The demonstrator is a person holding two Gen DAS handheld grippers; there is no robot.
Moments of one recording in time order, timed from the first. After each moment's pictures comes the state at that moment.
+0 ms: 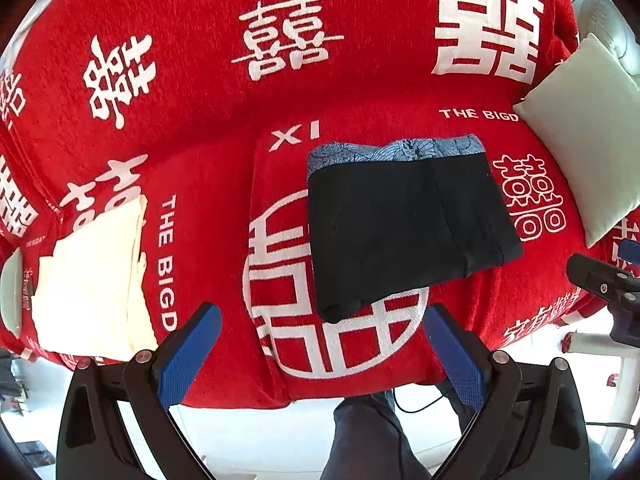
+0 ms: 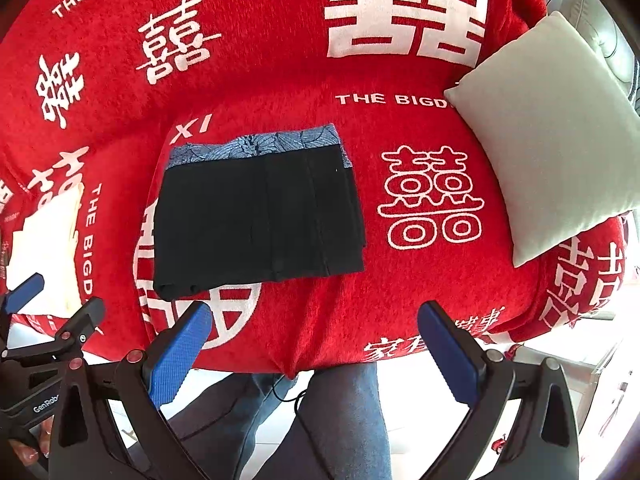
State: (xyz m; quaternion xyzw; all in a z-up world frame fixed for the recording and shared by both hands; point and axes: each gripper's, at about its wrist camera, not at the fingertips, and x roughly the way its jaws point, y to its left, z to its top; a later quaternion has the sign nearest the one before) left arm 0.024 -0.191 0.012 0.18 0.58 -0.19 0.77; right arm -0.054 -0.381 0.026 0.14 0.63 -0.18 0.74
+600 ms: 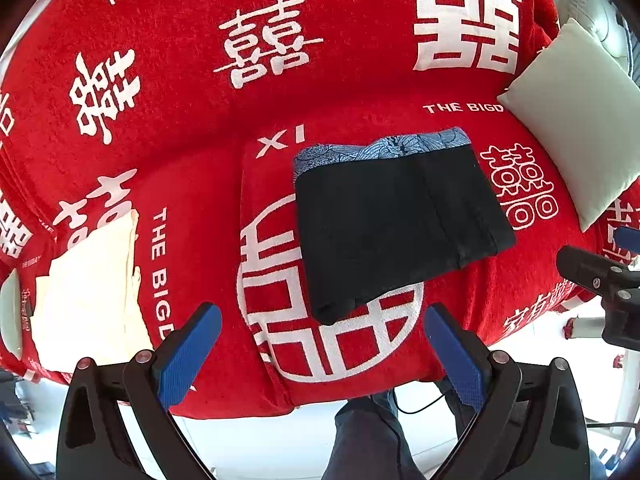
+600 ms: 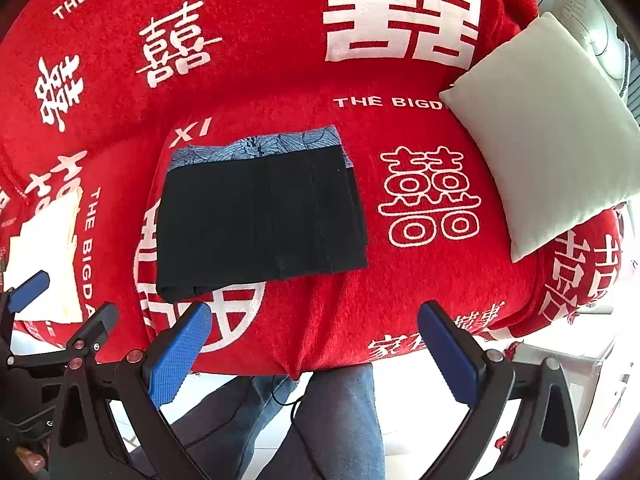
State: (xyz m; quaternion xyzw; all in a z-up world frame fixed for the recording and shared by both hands) left arm 0.020 -0.194 0.011 0.19 0.58 -0.21 0.76; right arm -0.059 -0.368 0.029 0.14 0.62 -0.19 0.75
